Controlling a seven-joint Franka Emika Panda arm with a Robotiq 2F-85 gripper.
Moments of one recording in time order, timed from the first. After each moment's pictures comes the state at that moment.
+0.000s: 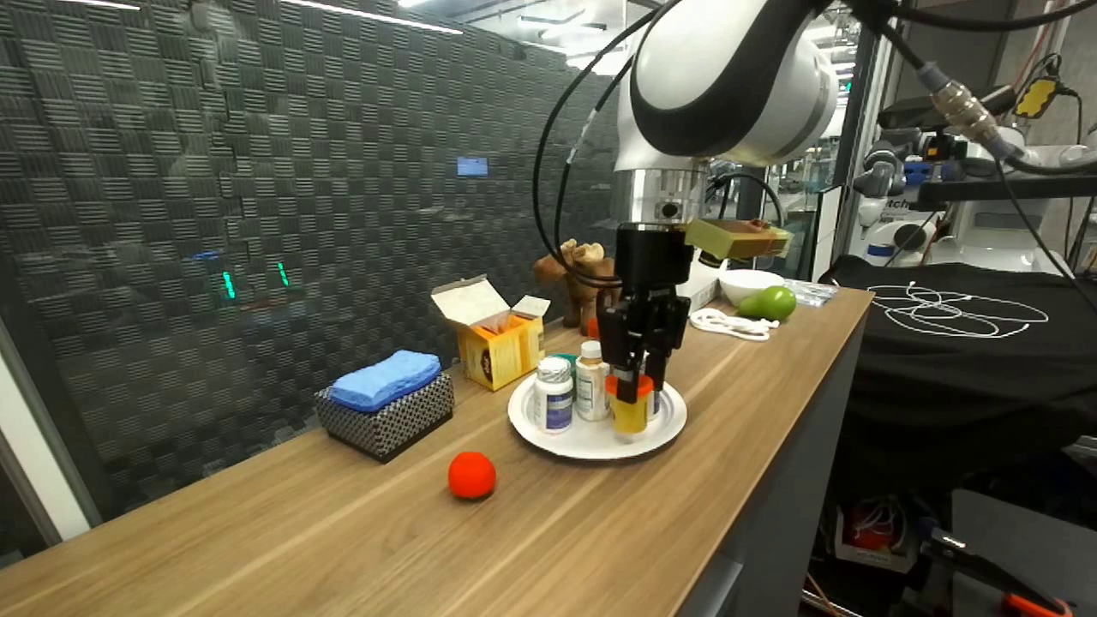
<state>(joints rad) 0.03 0.05 0.02 -2.33 0.18 2.35 -0.06</state>
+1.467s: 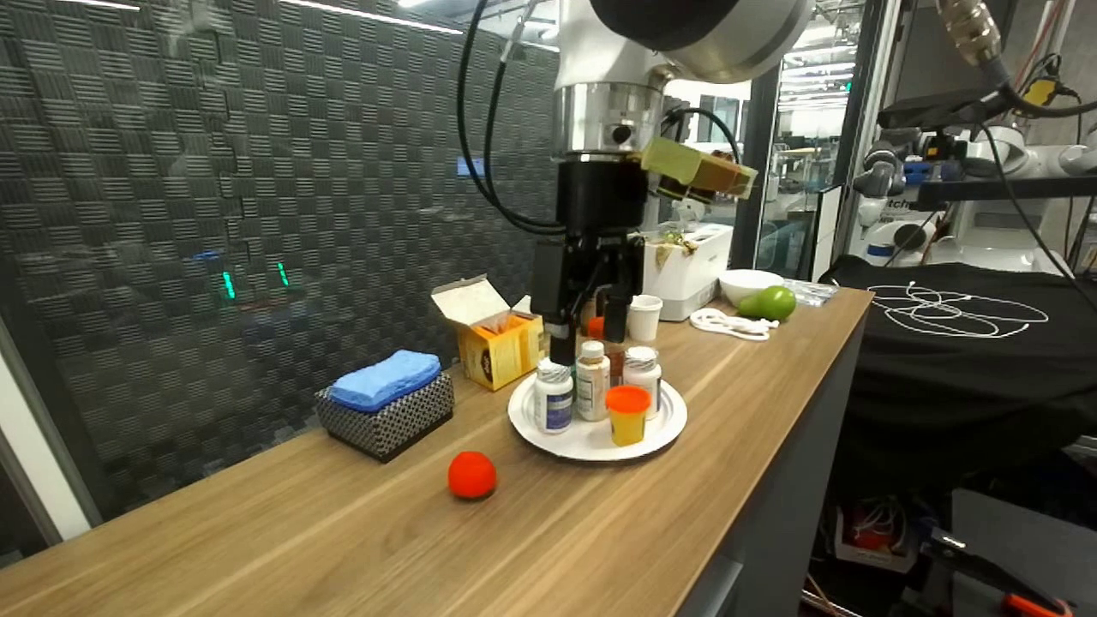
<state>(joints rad) 0.09 0.00 0.10 -2.22 0.15 2.22 -0.02</state>
